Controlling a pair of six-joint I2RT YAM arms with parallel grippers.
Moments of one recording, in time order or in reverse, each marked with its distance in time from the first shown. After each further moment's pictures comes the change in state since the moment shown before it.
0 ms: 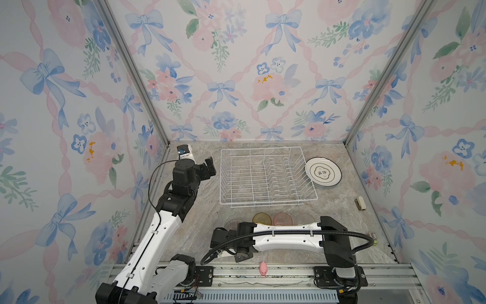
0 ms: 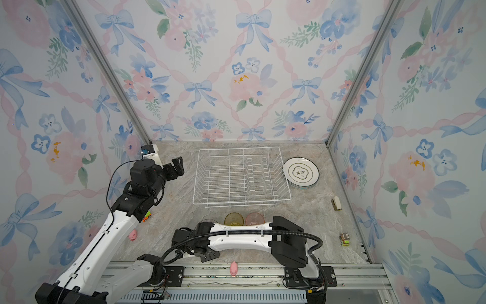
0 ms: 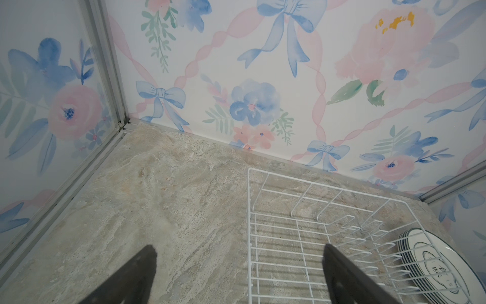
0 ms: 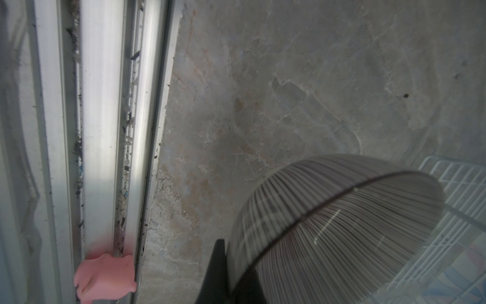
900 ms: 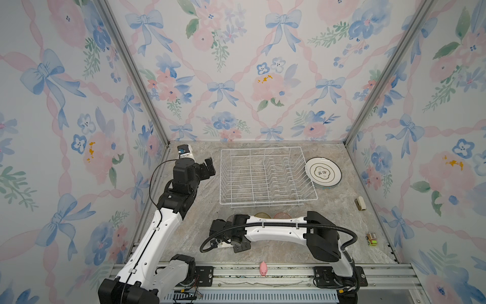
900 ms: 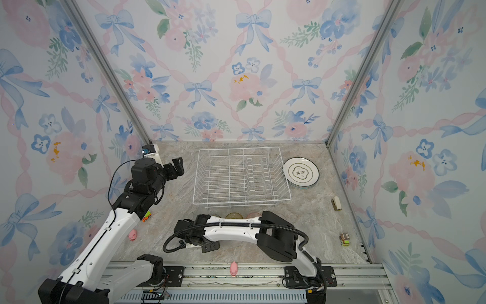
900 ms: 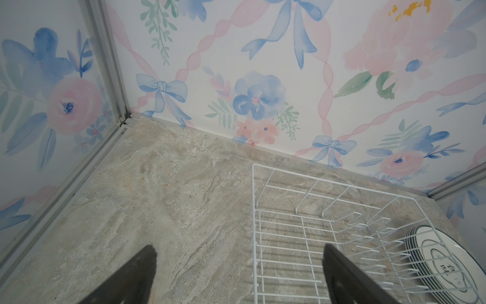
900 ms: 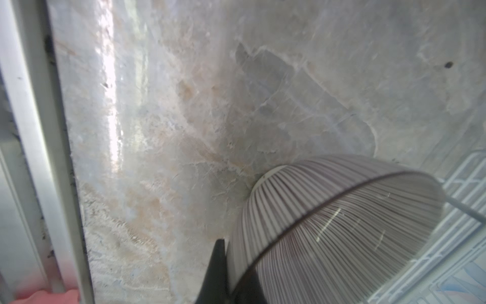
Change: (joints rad) left arm 0.026 0.026 0.000 0.000 0.022 0.008; right arm -0.081 0.113 0.047 0.001 0.016 -0.022
